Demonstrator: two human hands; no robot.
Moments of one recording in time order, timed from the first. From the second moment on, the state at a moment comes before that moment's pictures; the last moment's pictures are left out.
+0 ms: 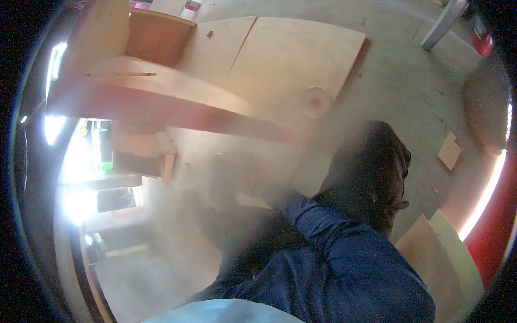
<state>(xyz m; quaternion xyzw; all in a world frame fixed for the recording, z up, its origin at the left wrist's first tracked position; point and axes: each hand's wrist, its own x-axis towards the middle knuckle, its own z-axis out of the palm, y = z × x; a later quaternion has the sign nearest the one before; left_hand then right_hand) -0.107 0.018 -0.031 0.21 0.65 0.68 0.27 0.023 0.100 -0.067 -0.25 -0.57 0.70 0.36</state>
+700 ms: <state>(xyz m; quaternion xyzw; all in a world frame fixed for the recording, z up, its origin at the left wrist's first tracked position) -0.113 0.033 -0.048 0.11 0.59 0.71 0.36 0.010 0.118 -0.098 -0.24 -0.63 0.64 0.37</state>
